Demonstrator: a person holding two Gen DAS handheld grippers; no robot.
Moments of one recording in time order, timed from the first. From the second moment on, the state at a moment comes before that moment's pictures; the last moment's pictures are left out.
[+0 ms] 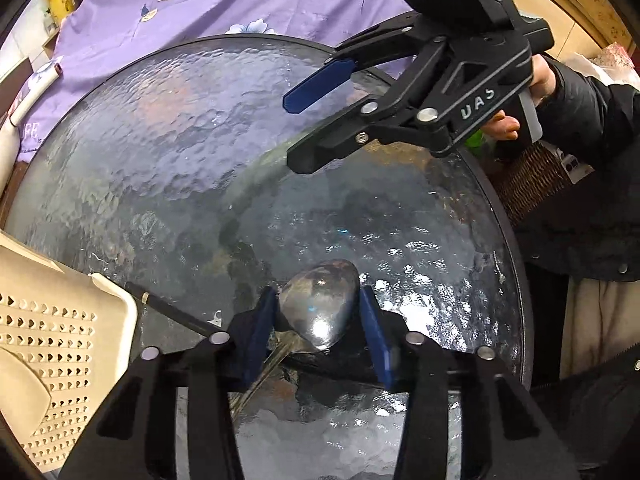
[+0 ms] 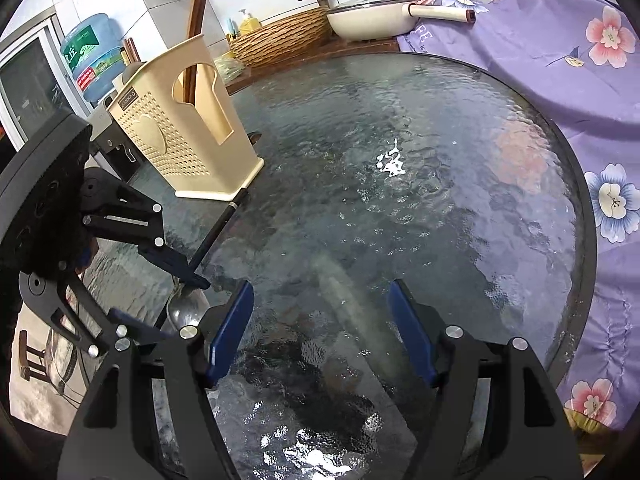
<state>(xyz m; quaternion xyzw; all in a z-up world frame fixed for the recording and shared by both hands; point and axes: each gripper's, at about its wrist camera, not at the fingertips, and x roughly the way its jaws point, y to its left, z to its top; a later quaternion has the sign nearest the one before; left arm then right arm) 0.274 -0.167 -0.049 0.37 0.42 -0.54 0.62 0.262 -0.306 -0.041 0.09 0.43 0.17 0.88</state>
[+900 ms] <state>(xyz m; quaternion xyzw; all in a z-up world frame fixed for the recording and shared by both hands) 0.274 -0.012 0.033 0.06 0.38 -0.36 0.85 0.306 -0.192 -0.024 0.06 0.47 0.17 0.86</state>
